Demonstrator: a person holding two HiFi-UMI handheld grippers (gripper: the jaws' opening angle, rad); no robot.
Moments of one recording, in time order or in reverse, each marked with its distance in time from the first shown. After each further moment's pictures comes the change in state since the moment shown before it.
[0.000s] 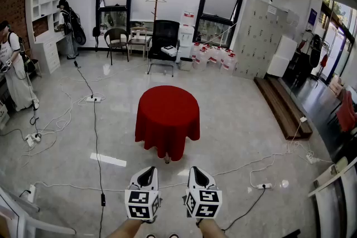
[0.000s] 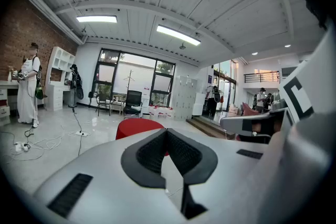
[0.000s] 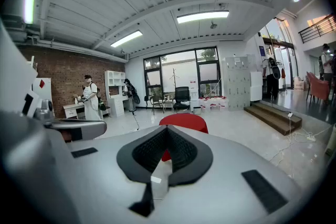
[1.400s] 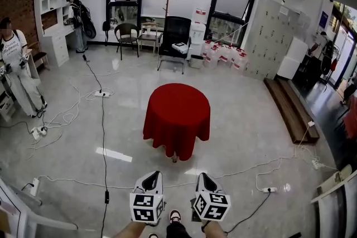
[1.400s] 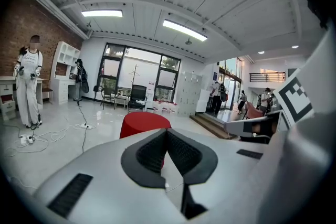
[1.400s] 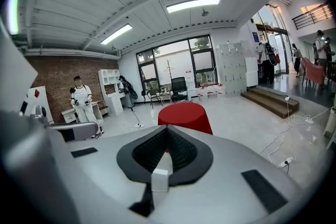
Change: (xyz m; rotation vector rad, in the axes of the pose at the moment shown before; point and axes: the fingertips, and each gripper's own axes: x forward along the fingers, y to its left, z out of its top) left arm -0.003 0.023 -0.027 -0.040 0.055 0.047; right arm 0.016 -0.006 -0.037 0.110 0.098 -0.009
